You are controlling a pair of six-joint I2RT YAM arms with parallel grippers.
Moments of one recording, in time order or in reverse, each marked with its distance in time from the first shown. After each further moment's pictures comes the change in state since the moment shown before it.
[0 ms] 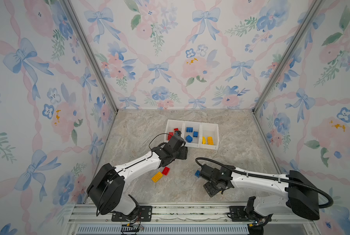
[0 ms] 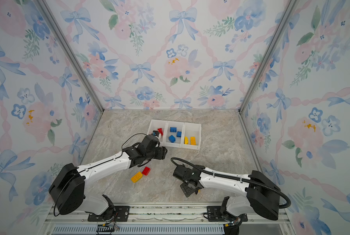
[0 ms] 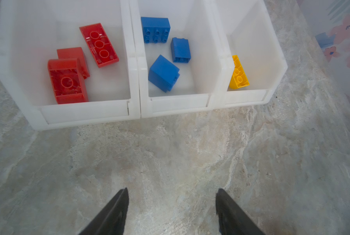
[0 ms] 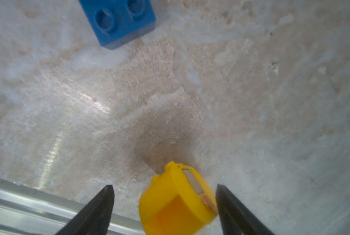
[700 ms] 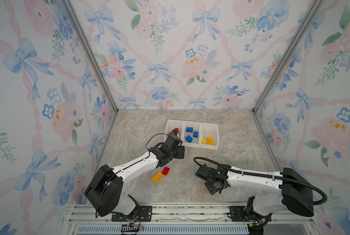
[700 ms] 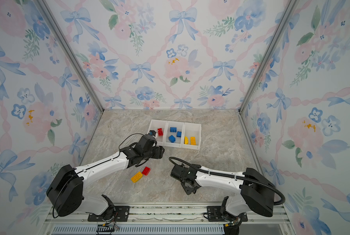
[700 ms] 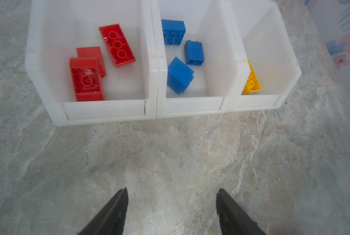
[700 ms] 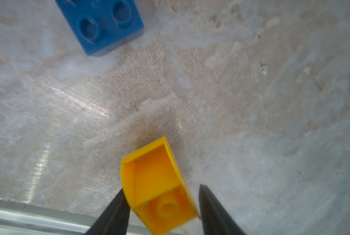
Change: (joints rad) left arm 0.040 -0.024 -0.032 0.007 0.003 0.001; right arm 0.009 0.069 0.050 -0.032 0.050 0.032
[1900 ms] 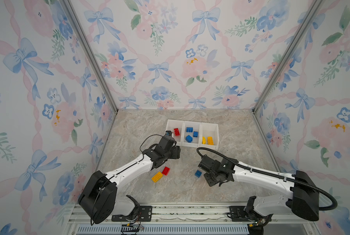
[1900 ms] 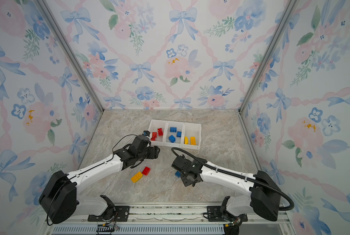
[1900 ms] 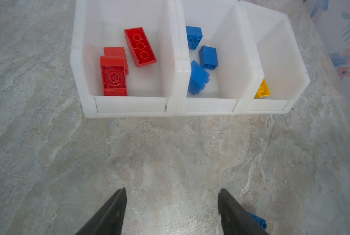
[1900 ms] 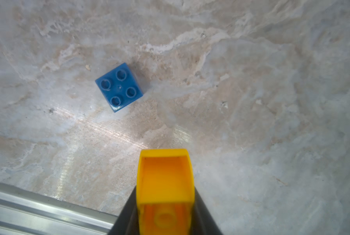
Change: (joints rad) left arm 0.056 -0.092 -0.076 0.001 0.011 0.002; right arm -0.116 -0.098 0.106 -0.027 0.005 -0.022
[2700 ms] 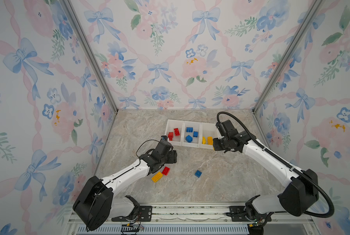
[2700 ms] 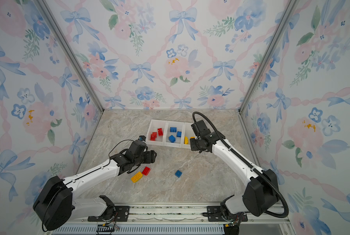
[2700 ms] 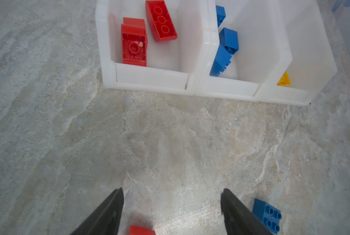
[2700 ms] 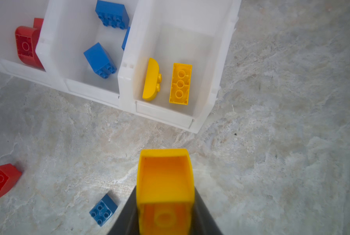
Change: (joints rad) left arm 0.013 -0.074 -0.117 0.003 -0.013 -0.056; right arm -0.496 0.144 0.332 0.146 -0.099 -0.228
